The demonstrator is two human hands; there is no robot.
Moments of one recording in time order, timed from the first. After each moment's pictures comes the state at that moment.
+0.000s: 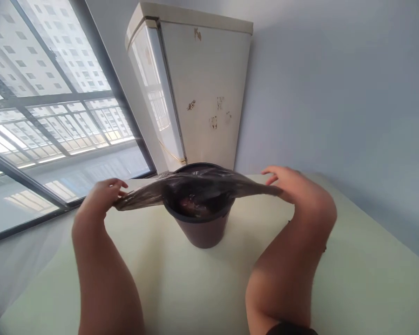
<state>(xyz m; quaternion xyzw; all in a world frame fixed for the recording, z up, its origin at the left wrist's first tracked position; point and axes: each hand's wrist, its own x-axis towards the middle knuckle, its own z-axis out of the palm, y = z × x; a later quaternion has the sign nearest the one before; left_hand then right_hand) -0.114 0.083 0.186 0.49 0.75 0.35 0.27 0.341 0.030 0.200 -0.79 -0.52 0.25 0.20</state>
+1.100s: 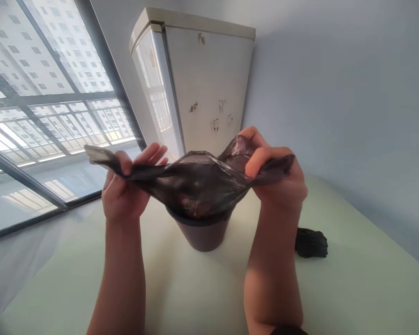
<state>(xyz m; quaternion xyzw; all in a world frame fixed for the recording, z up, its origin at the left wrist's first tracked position) -0.019 0.058 0.202 0.59 0.11 0.65 0.47 0.258 0.036 0.219 -0.14 -0.67 0.29 0.67</state>
